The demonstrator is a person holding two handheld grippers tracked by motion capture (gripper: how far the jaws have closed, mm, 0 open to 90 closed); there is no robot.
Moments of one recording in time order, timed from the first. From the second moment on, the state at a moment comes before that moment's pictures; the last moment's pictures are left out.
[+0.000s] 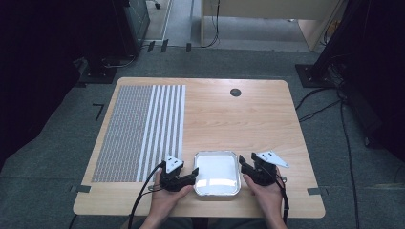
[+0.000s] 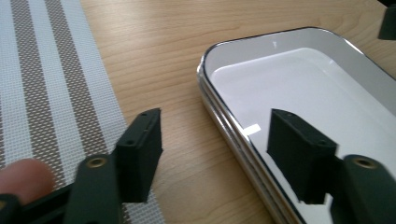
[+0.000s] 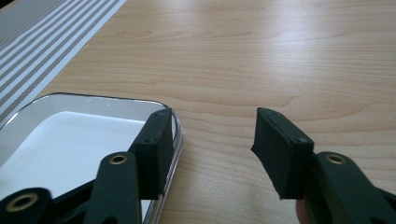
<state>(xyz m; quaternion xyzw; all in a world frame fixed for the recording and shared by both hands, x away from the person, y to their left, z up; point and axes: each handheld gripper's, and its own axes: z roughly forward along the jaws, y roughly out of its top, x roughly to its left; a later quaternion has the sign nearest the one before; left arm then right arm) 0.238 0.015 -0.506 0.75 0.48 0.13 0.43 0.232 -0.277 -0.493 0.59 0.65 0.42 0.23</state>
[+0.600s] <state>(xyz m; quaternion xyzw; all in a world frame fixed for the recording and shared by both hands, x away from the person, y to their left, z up) 0.230 0.004 -0.507 0.77 0.47 0.11 0.42 0.234 -0.282 -0.500 0.63 0.61 0.47 0.14</state>
